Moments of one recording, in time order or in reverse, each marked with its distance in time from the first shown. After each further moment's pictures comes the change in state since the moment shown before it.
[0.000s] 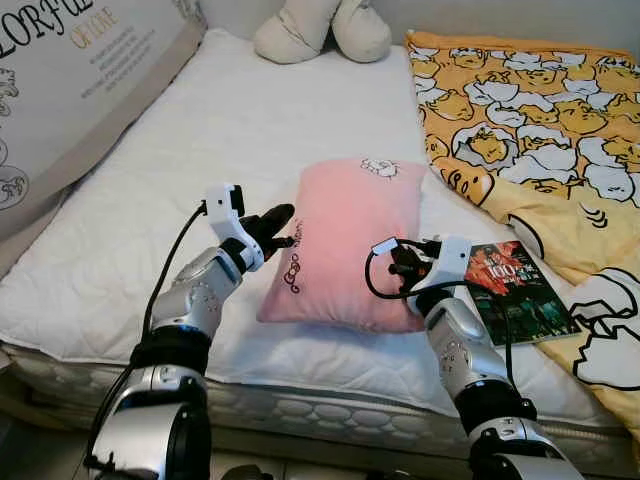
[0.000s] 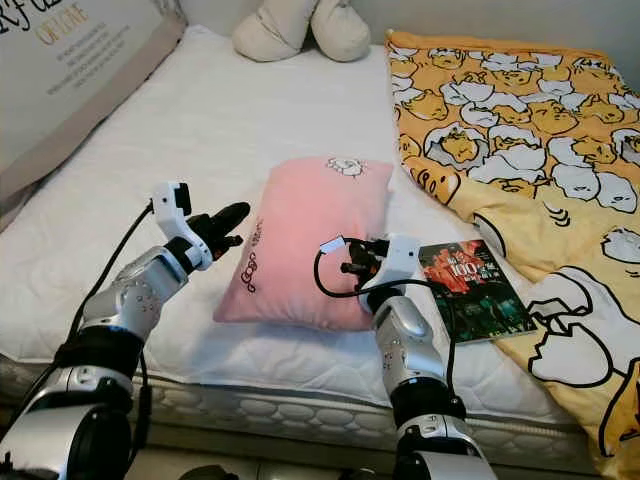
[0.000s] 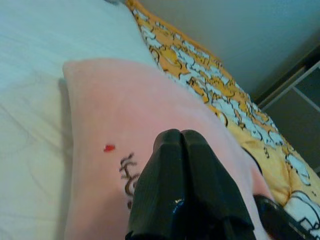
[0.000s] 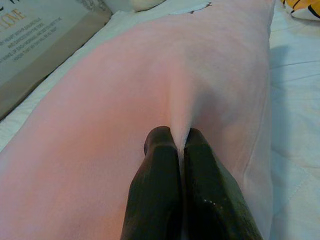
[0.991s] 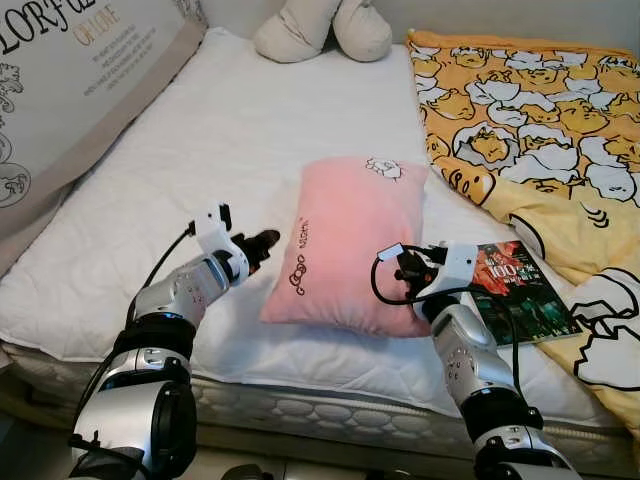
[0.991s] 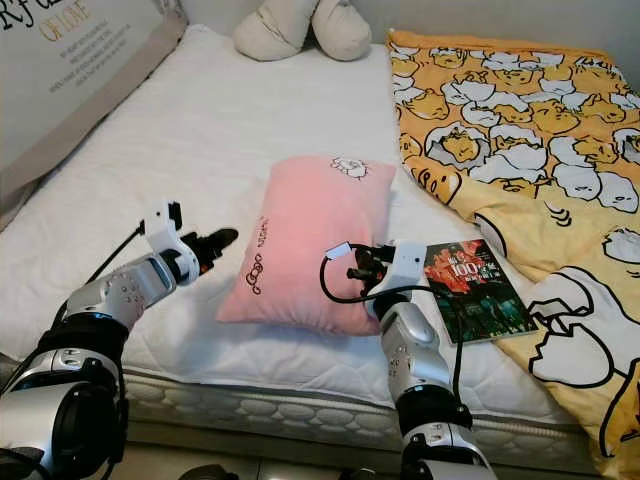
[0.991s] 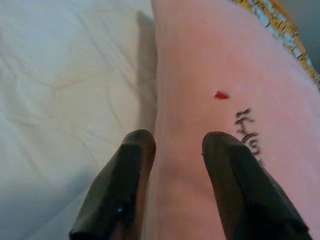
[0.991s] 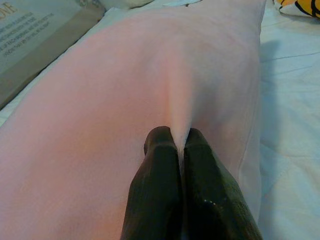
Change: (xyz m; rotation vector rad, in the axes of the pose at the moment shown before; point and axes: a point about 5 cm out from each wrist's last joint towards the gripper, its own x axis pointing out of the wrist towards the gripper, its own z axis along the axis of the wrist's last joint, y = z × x) left arm -0.008 0.033 -0.010 -0.132 0.203 0.275; right arm -0.007 -0.008 -0.004 -0.007 0.004 -0.021
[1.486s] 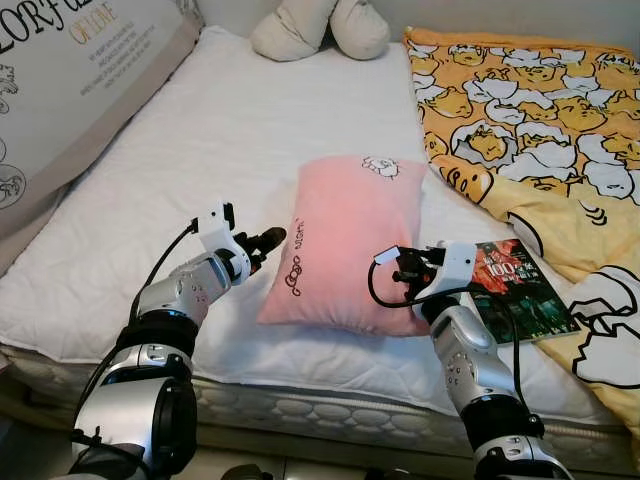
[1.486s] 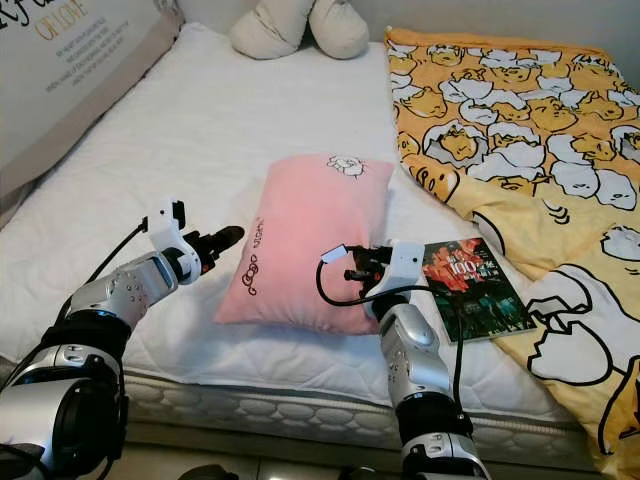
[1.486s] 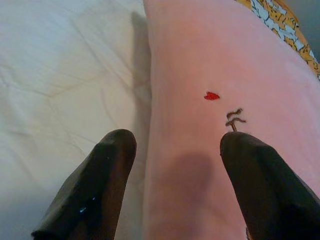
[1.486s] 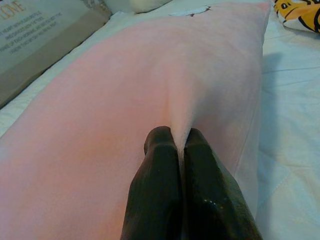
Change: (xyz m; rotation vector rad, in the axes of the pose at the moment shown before) left arm 0.003 -0.004 0.001 0.048 0.002 -0.010; right arm -0.004 0.006 0.003 -0.049 -0.022 0.028
